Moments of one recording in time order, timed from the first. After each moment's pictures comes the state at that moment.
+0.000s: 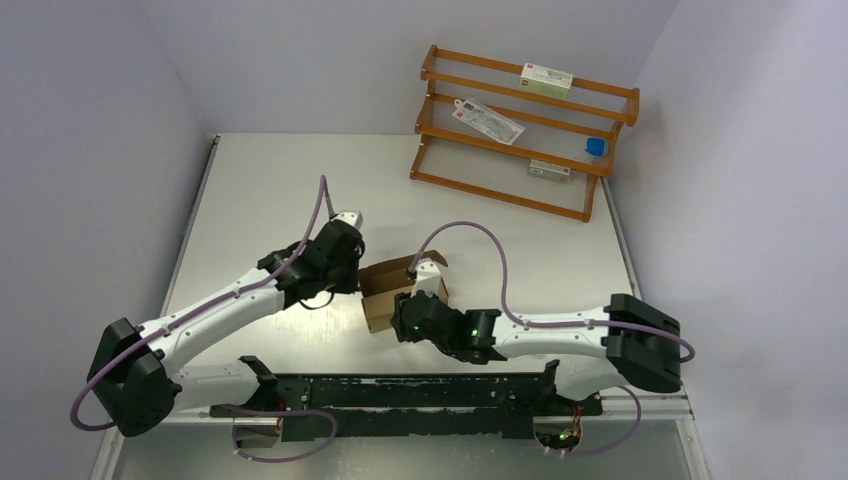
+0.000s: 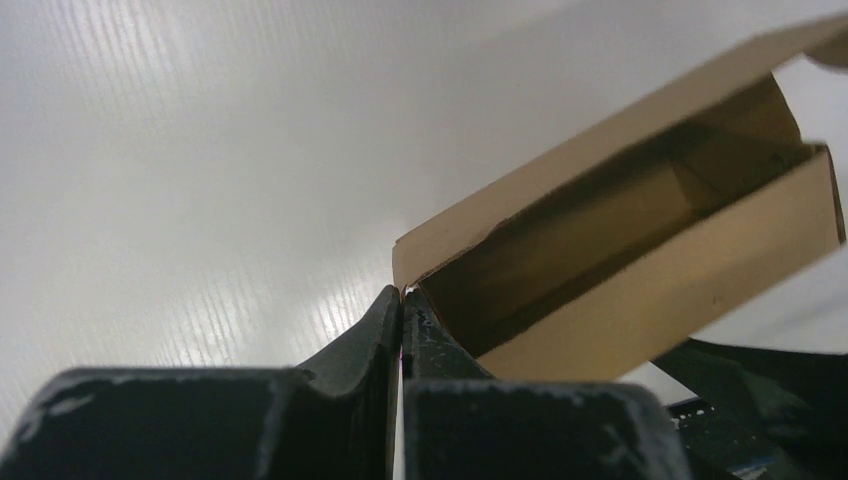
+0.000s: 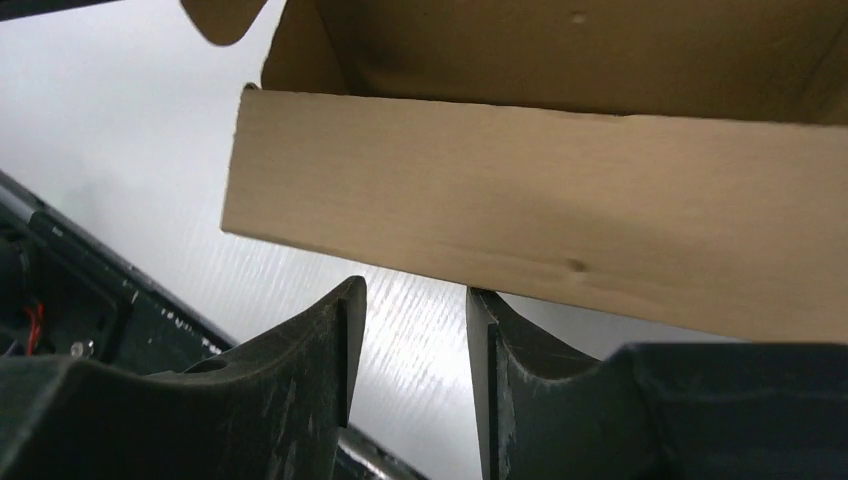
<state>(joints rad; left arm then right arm) -0.76 1.18 0.83 -0.56 -0.24 -0.59 1.28 1.33 0.65 0.00 0.44 0.73</state>
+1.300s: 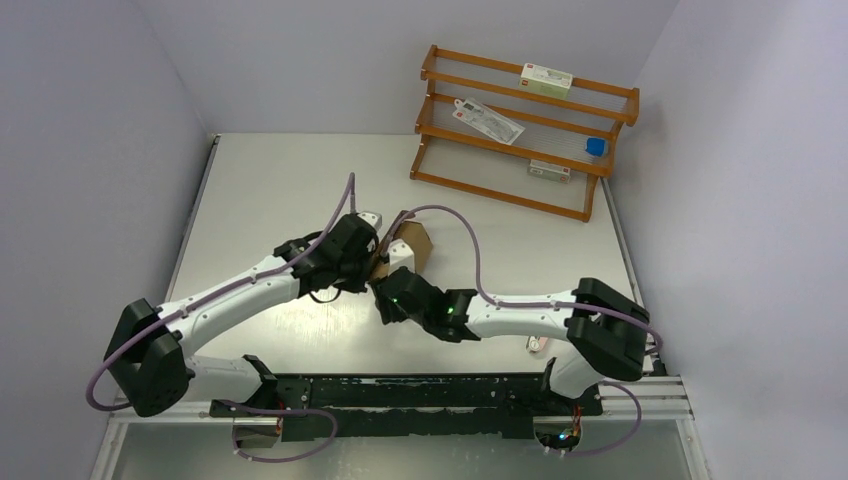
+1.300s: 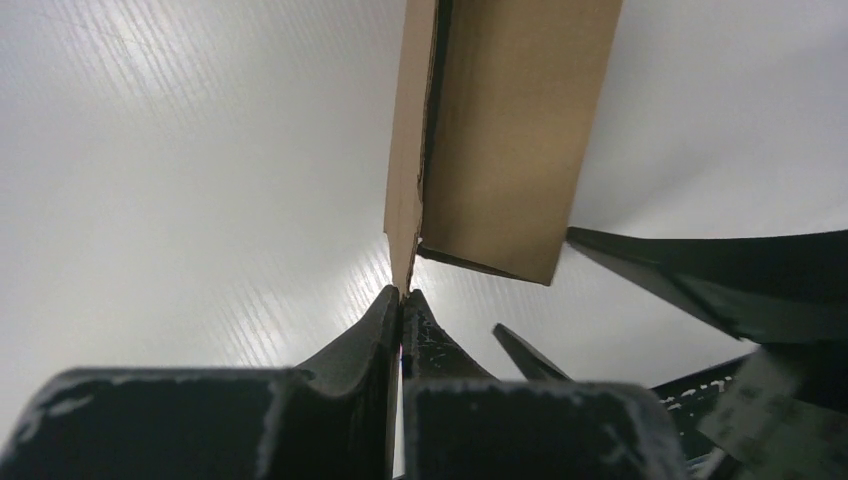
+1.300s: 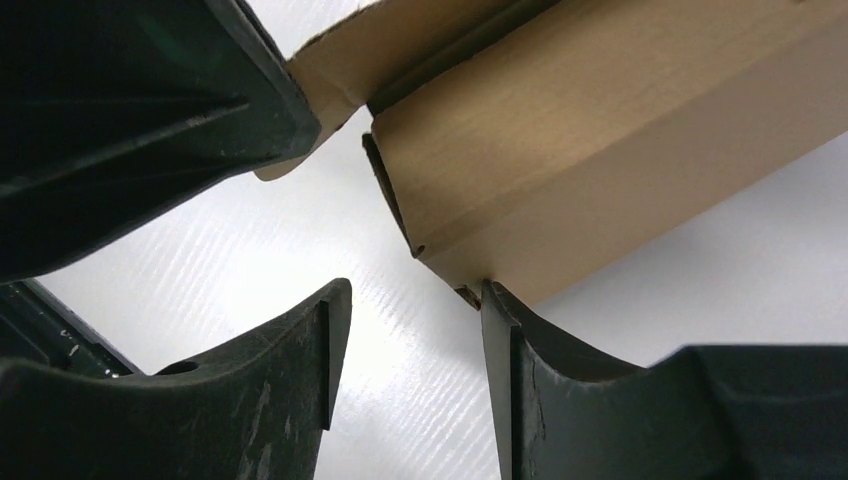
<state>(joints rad) -0.79 1.28 0.93 -0.62 -0.18 -0.45 1.19 1.56 0.82 0.08 0.38 0.48</state>
